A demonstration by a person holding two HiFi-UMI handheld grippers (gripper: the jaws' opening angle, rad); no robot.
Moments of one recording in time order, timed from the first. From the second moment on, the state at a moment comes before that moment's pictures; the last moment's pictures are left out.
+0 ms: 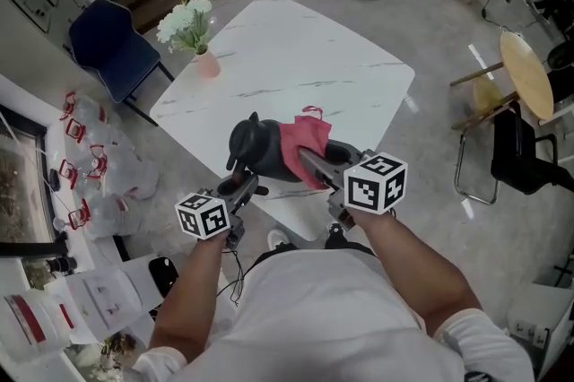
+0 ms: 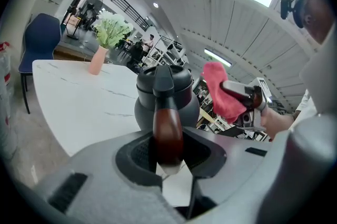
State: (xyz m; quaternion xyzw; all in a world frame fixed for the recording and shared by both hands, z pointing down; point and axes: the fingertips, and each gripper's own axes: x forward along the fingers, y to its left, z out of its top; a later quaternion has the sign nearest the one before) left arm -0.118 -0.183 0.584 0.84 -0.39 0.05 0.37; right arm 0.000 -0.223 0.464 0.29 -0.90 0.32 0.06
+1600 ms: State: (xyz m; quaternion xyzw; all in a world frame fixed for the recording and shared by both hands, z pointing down) left arm -0.100 -0.158 0.589 0.90 -0.33 0.17 0.23; right arm 0.074 -0.249 0.627 0.43 -0.78 0.42 0.16
